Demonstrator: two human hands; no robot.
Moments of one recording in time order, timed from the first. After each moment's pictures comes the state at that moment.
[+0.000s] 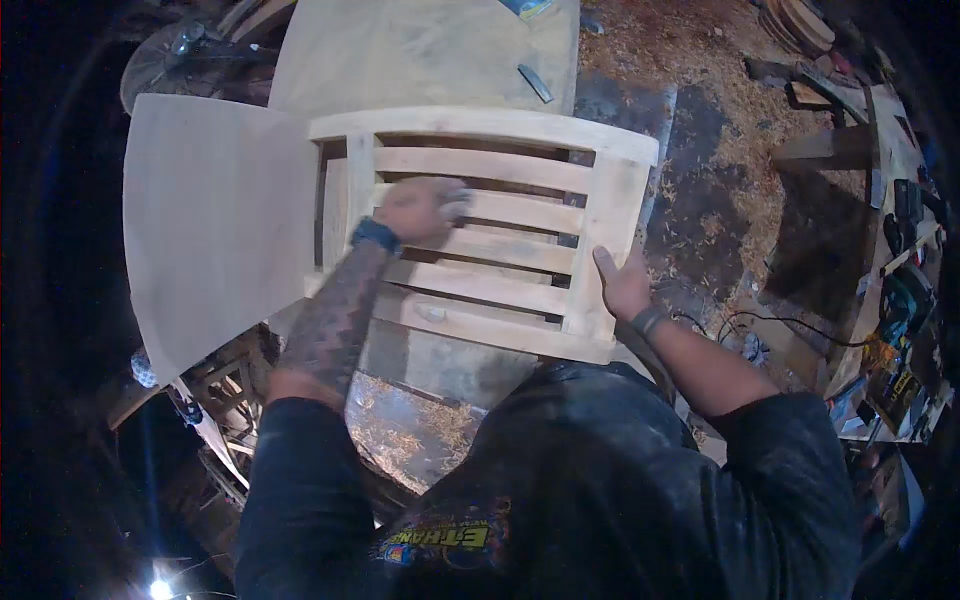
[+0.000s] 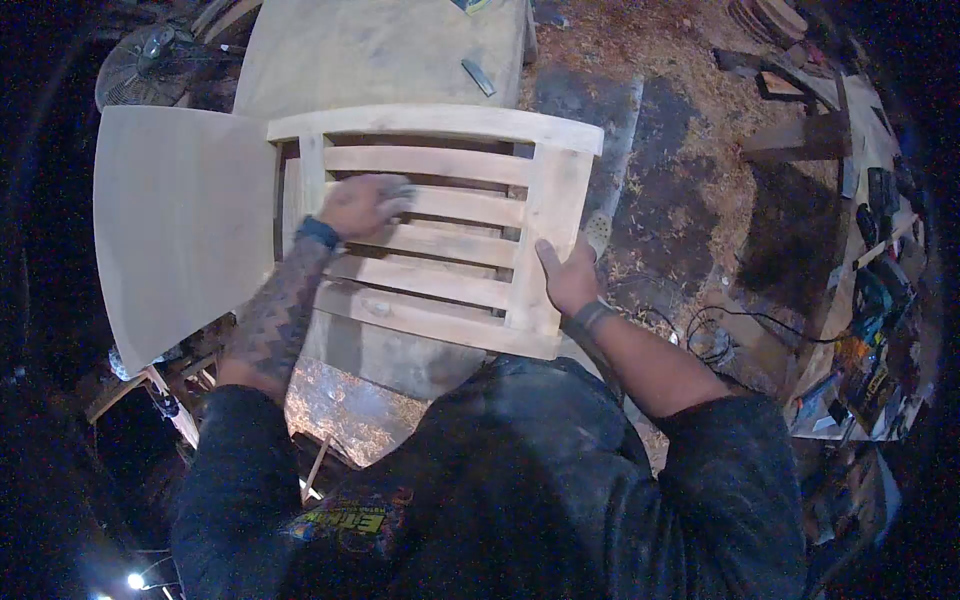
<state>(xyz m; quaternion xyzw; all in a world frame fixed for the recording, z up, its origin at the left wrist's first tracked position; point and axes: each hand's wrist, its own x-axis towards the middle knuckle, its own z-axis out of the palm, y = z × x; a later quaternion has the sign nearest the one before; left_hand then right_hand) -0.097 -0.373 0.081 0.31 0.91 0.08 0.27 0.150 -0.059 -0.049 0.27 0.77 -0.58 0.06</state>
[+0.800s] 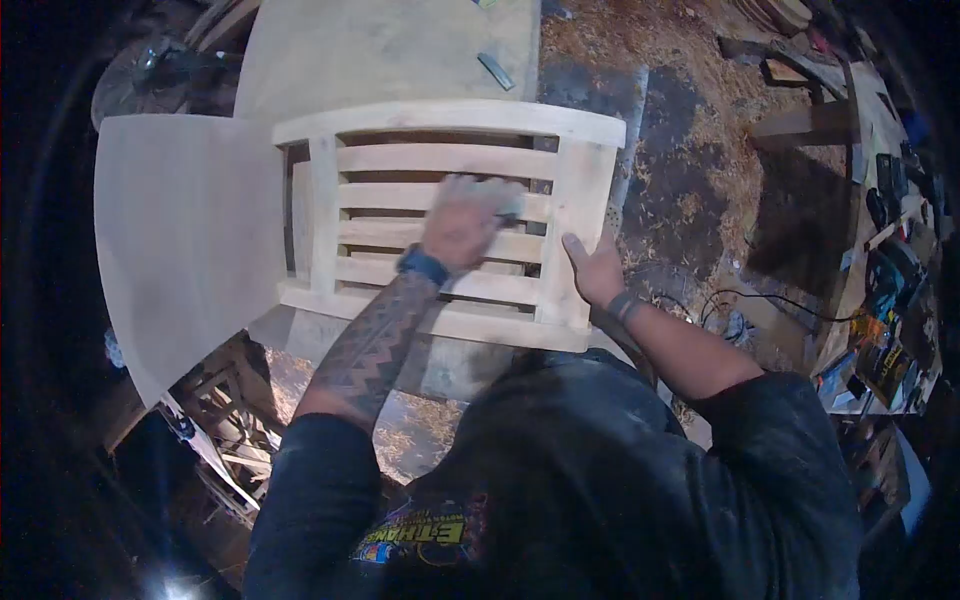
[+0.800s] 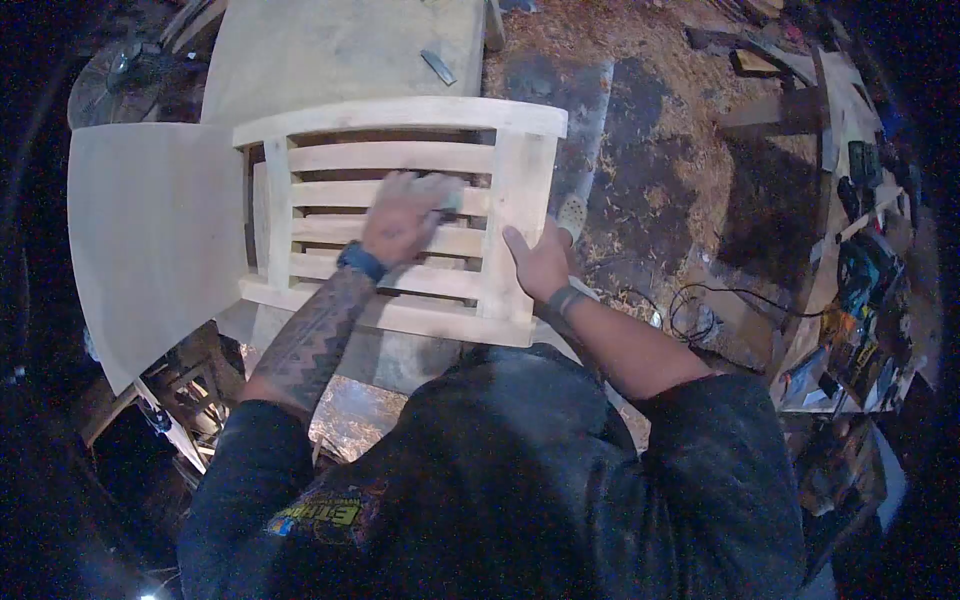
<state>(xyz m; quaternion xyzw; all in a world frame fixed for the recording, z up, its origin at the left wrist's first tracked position) -0.015 -0.281 0.048 0.45 0.88 0.11 0.10 0.149 -0.058 -0.046 0.29 0.73 -0.62 0.06</state>
